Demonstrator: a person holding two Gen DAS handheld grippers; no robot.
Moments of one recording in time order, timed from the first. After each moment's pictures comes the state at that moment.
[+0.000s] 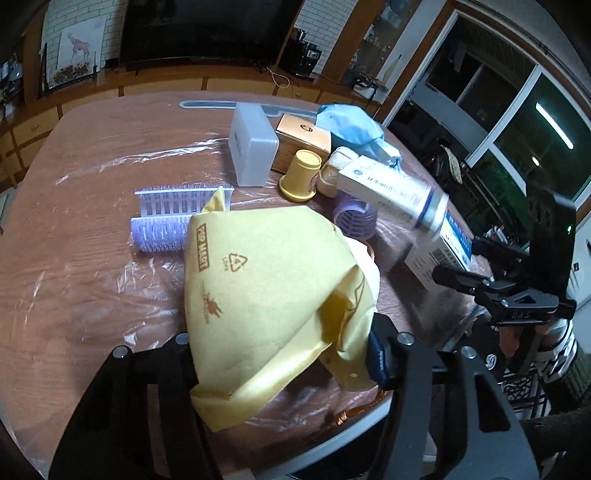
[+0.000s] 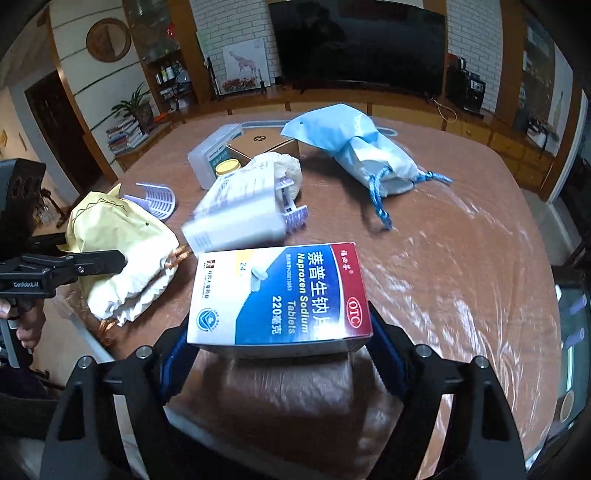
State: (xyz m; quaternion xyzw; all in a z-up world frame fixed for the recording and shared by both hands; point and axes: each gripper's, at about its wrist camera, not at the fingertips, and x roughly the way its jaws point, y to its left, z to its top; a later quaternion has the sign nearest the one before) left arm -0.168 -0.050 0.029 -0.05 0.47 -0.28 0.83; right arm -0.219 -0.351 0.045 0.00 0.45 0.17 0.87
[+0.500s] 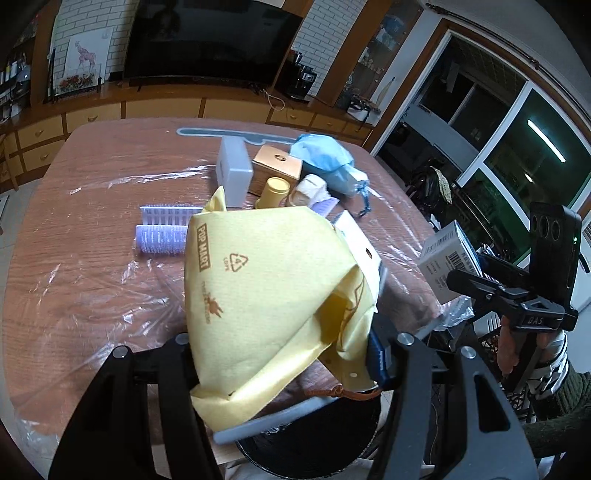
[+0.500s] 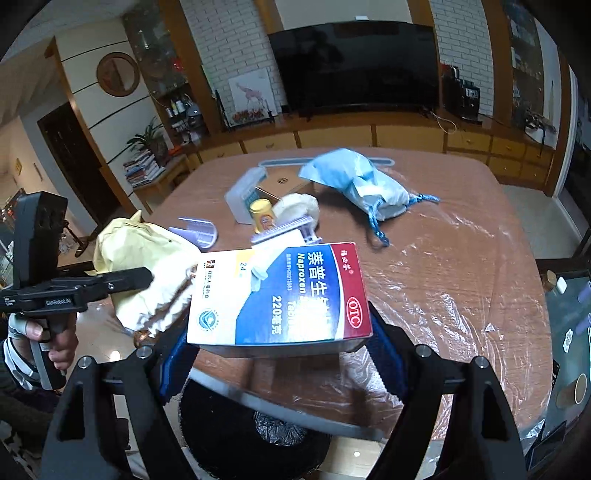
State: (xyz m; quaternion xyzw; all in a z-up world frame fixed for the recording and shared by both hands) left arm -0.201 -0.052 0.063 -0.07 0.43 -0.28 0.85; right arm -0.260 -0.359 0.094 0.05 0.41 0.19 0.89
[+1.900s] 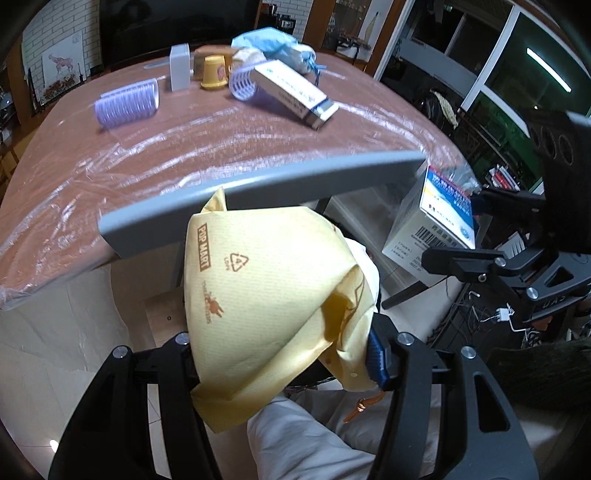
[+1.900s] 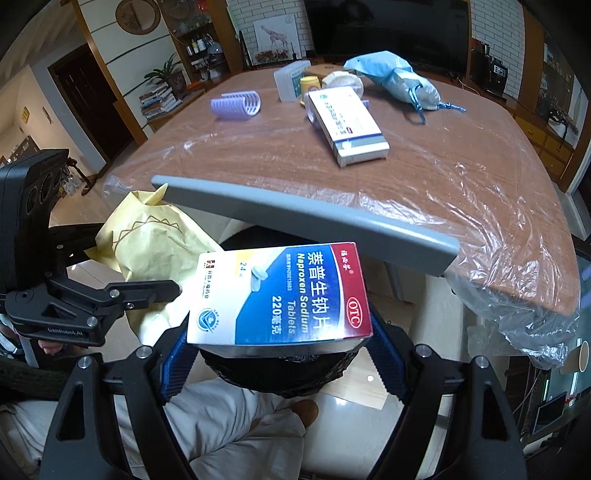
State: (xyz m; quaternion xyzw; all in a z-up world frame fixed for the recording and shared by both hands) left arm -0.320 -0.105 -0.008 0.04 0.50 -0.27 0.82; right arm -0.357 -0.334 0.028 -0.02 0.50 0.22 0.84
